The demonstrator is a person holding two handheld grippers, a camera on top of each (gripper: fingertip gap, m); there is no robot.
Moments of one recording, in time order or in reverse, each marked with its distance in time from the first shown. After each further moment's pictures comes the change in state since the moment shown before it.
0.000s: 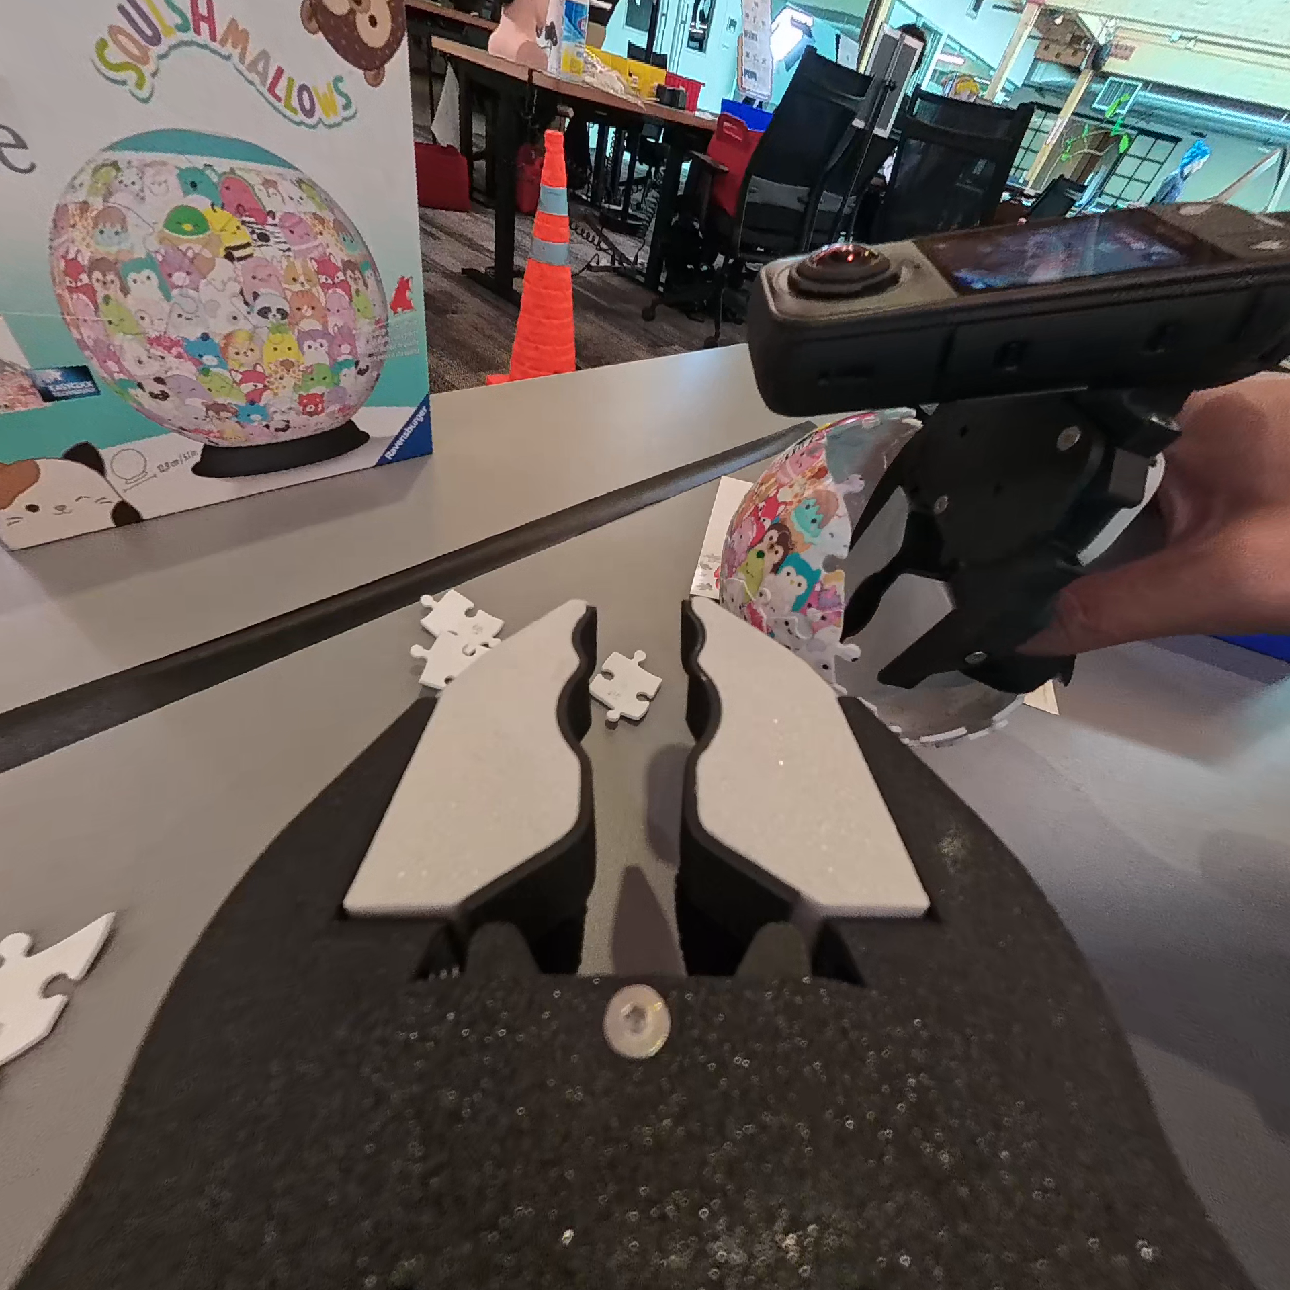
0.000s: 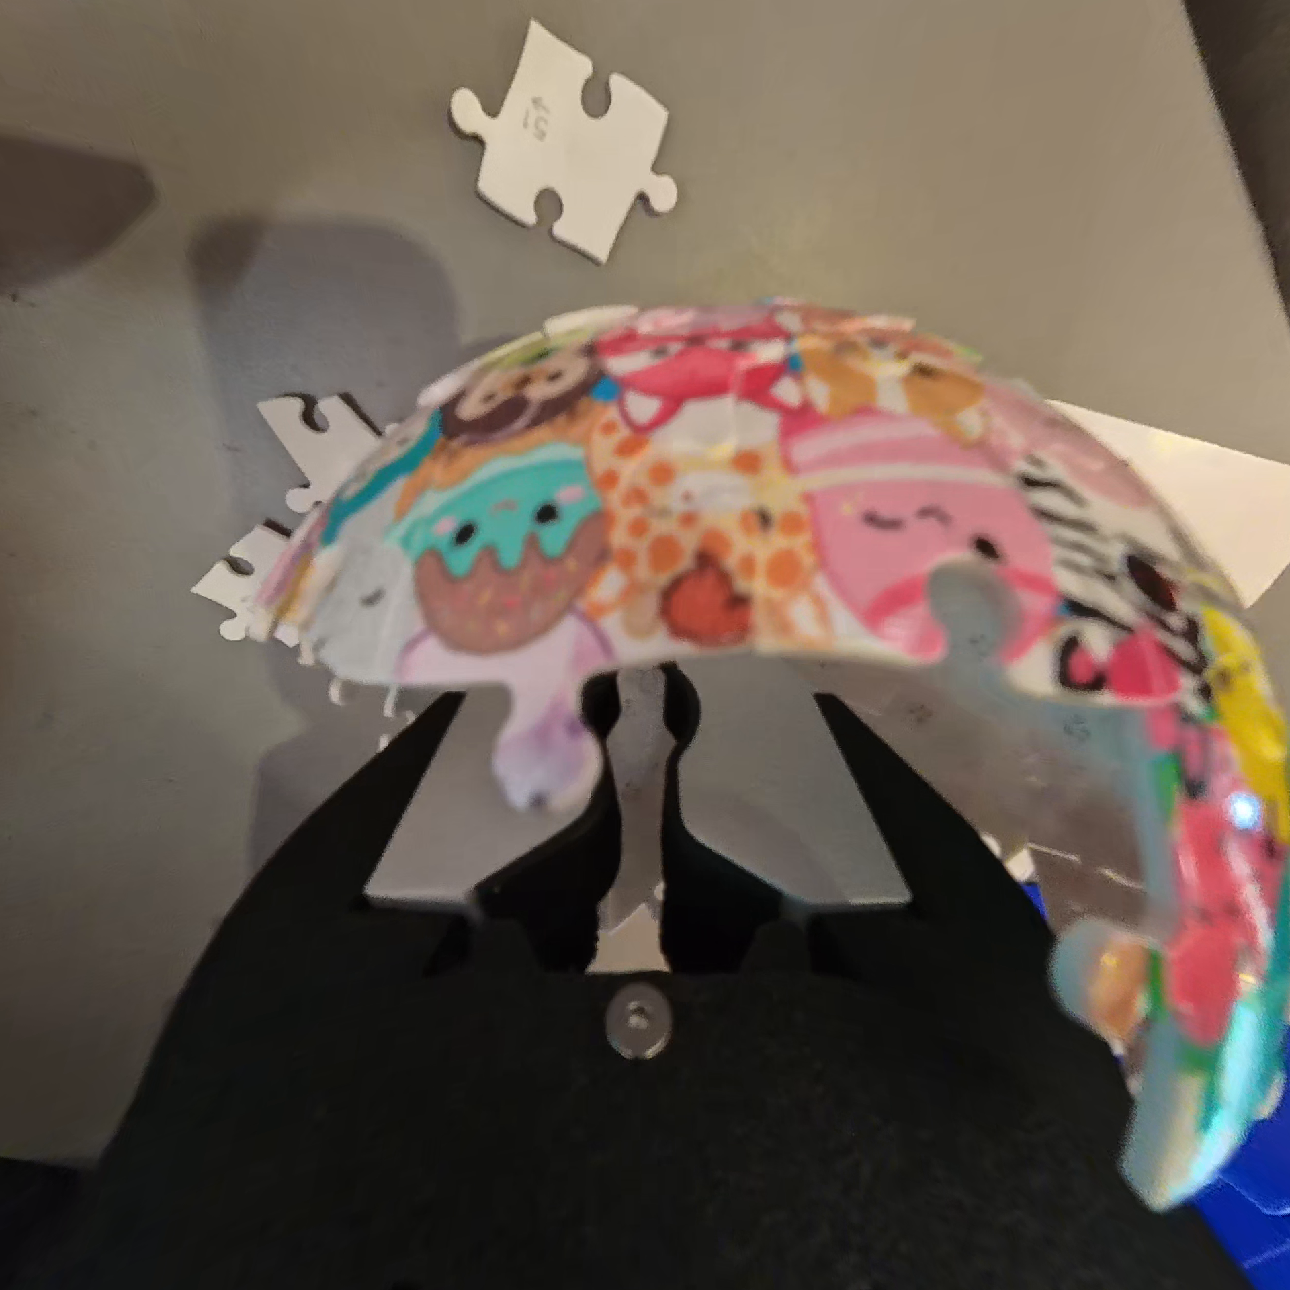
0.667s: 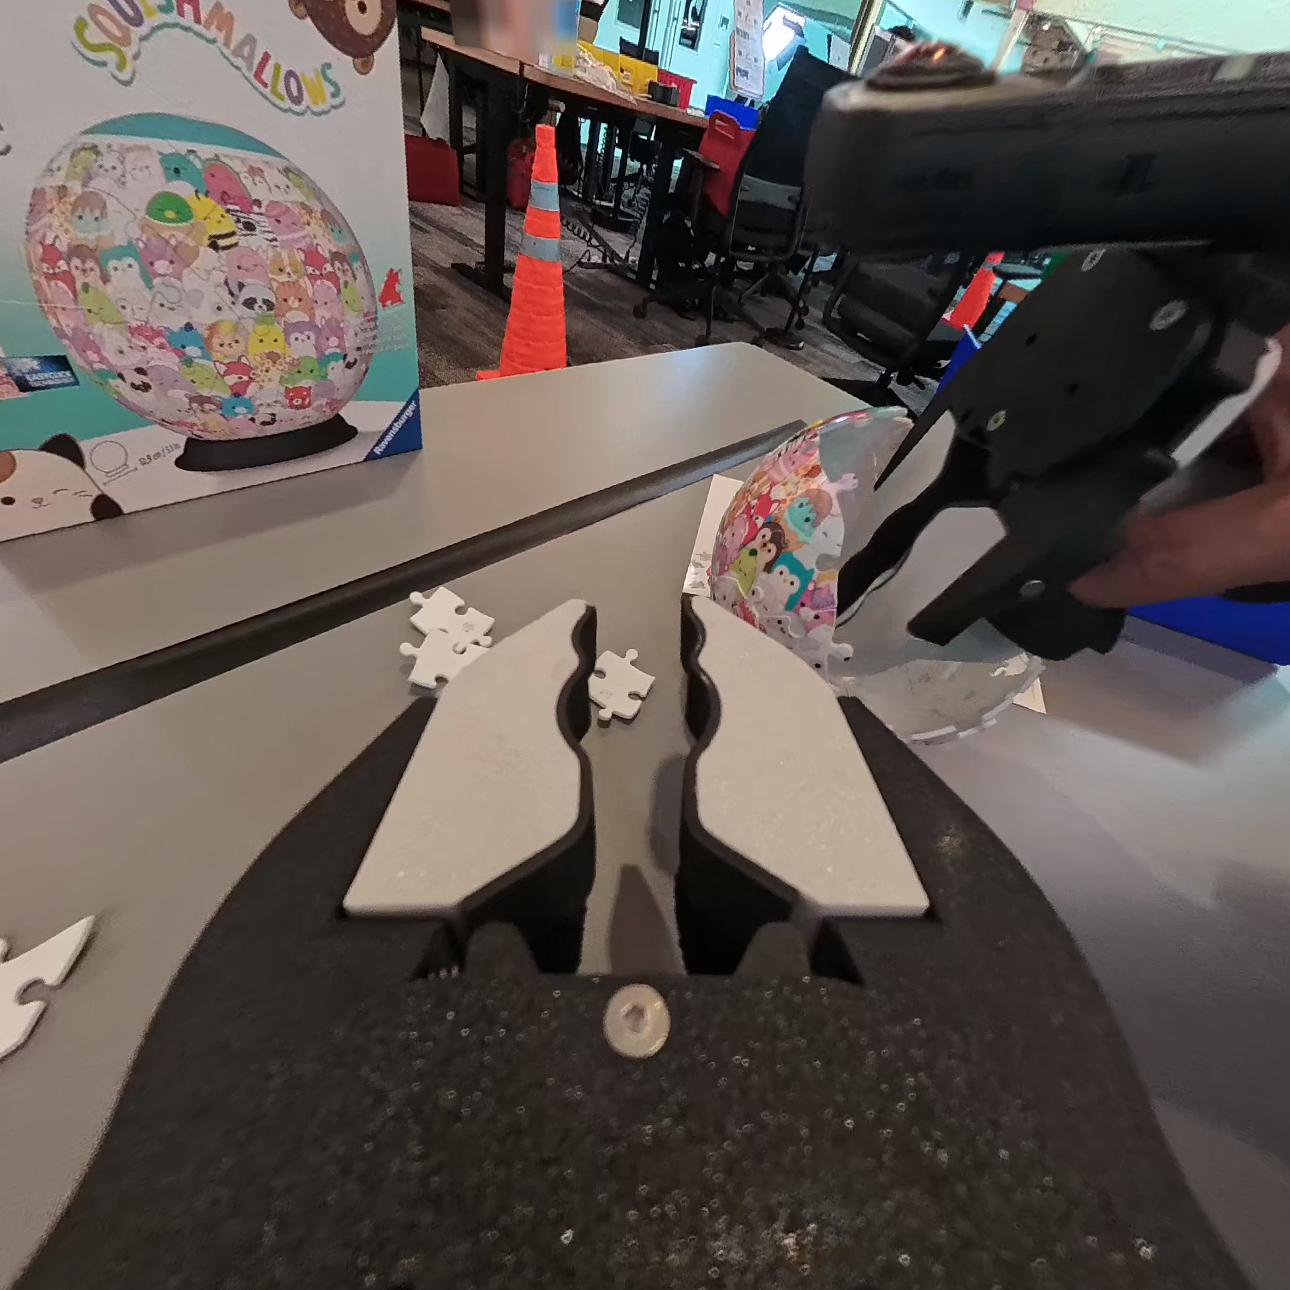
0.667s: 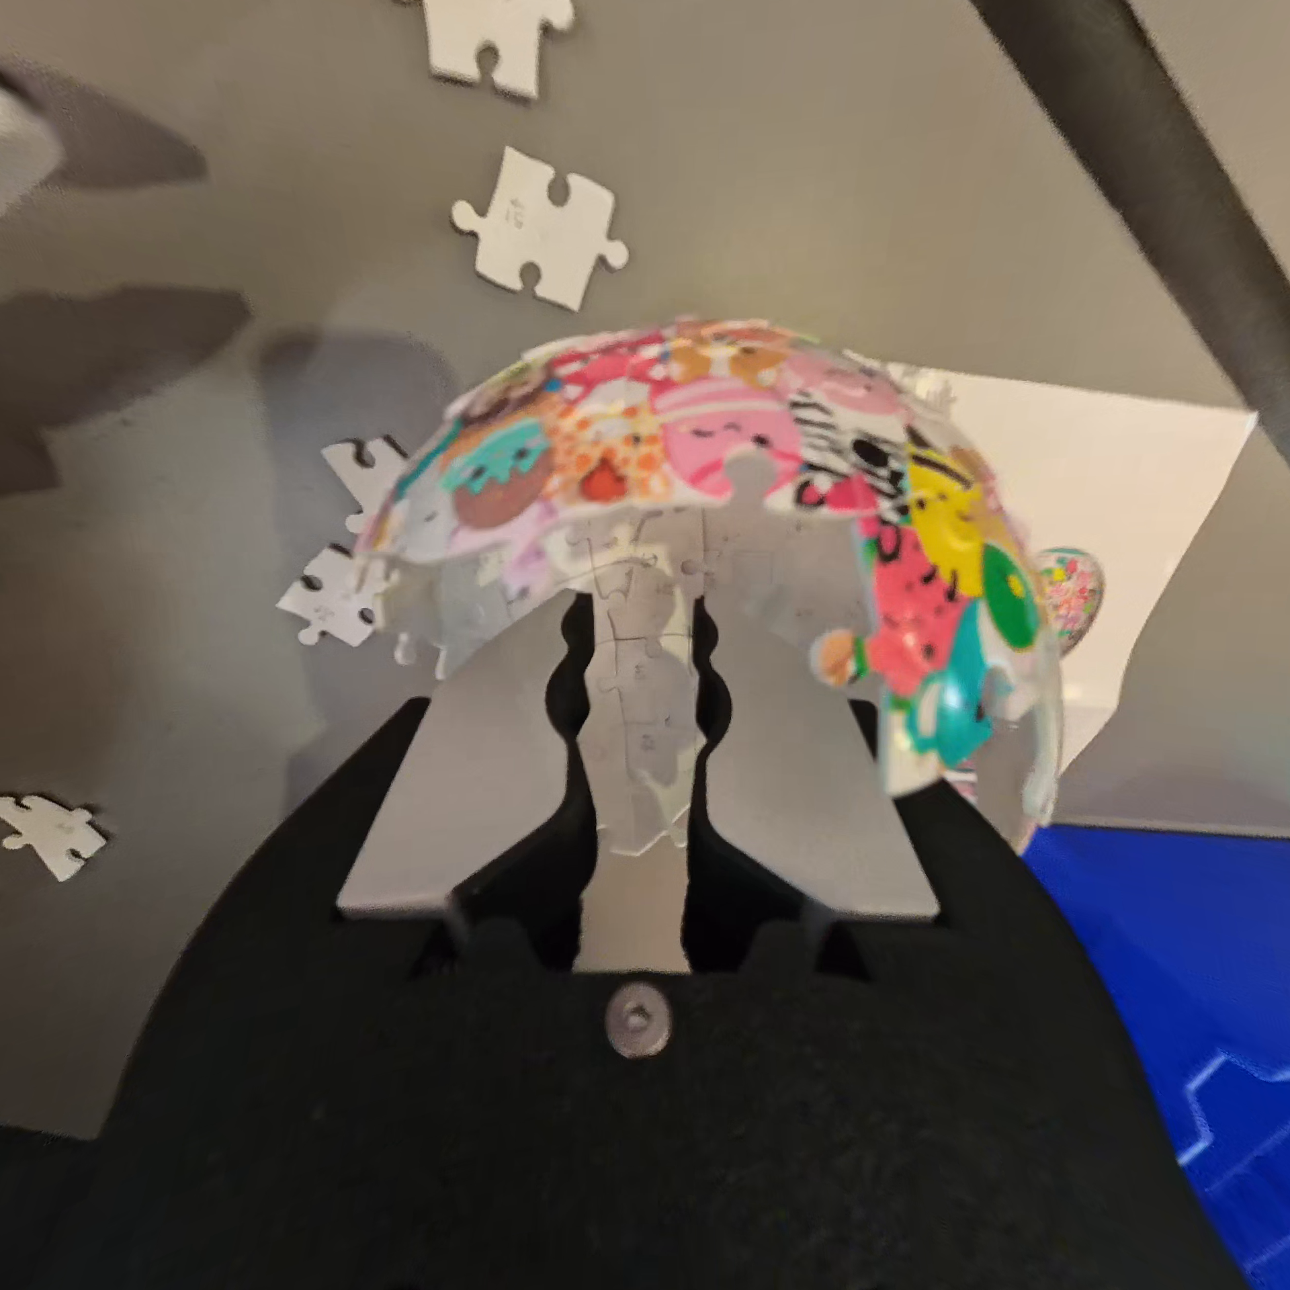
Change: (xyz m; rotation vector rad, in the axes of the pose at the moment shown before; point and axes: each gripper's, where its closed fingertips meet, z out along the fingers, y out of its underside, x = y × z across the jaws) left arm 0.002 0.001 0.001 -0.003 0.013 -0.011; right arm 0.002 -0.006 -0.027 0.045 0.004 0.111
